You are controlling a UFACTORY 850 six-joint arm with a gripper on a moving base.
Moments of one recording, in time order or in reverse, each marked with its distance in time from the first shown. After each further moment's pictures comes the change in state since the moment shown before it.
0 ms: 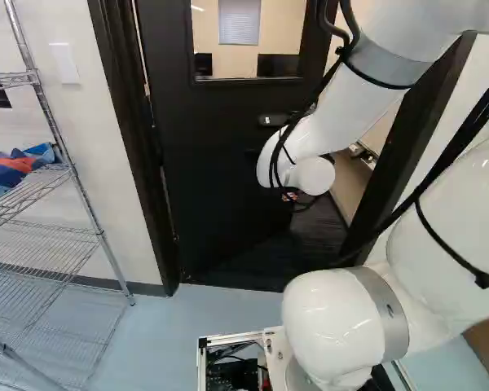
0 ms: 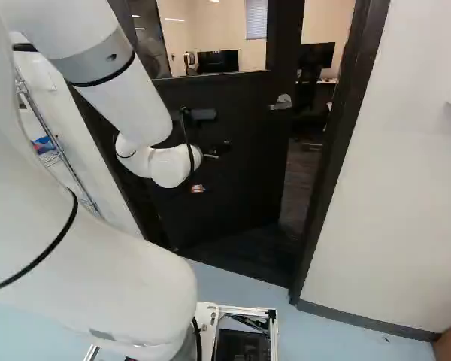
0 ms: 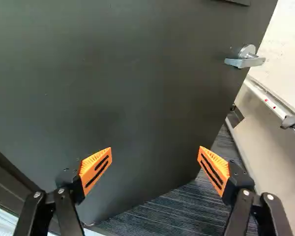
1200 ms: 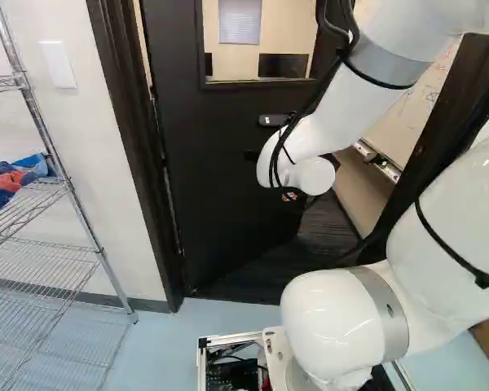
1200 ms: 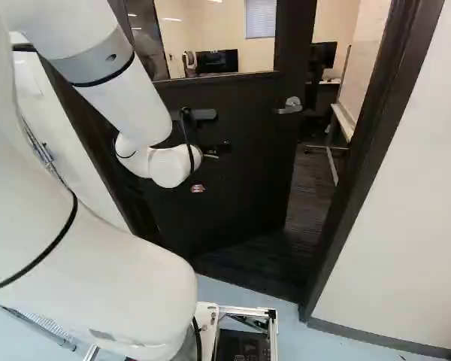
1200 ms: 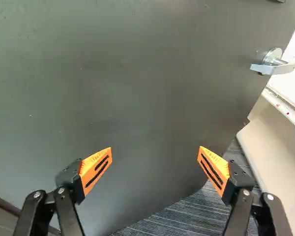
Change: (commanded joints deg) arm 0.0 0.0 0.0 0.0 0.0 0.0
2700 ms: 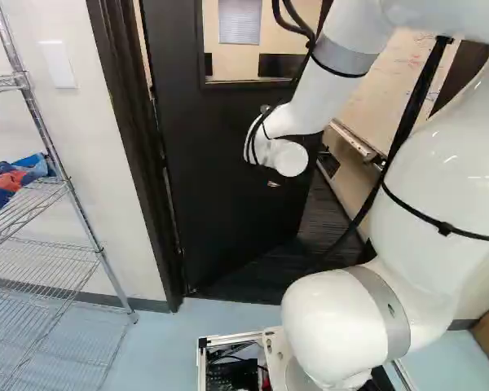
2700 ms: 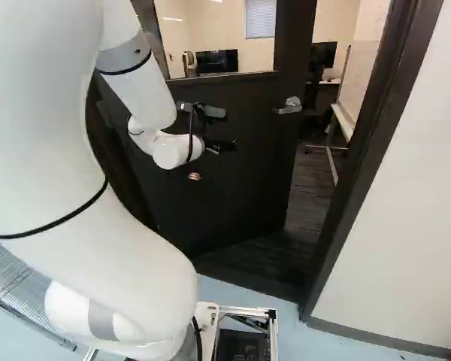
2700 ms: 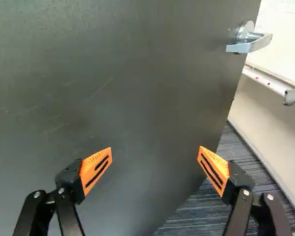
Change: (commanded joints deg) arm 4.0 -11.7 -11.2 19.3 0.0 0.0
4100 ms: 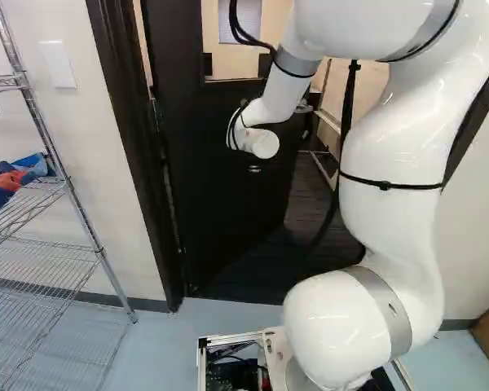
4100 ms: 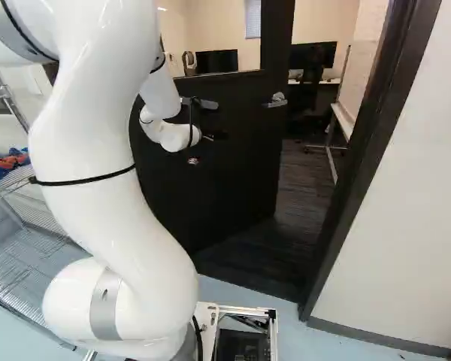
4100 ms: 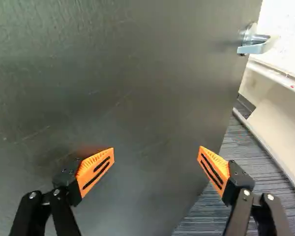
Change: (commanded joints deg) arm 3.9 -16.1 -17.7 0.0 0.0 0.0
